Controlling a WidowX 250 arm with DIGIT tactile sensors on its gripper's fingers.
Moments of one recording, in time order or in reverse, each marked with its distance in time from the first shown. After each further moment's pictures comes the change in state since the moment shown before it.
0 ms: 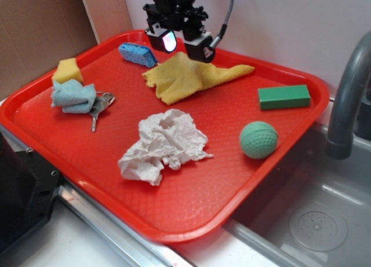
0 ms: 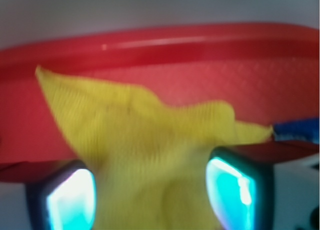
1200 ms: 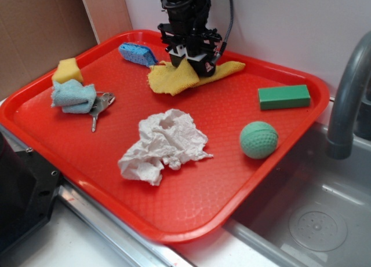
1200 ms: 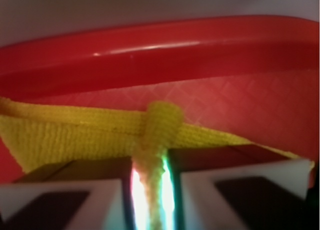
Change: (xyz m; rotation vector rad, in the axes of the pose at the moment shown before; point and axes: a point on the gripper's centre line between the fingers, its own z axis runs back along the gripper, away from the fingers) arm 0.006 0.003 -0.033 0.015 0.031 0.006
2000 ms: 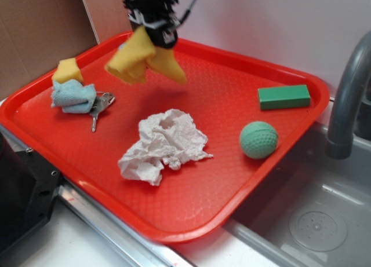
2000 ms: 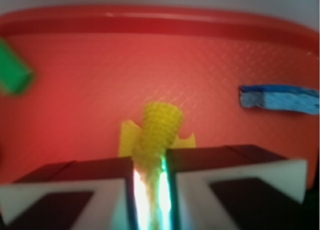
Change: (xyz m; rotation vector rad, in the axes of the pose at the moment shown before) arm -0.067 -0.011 0.119 -0.050 0.026 -0.198
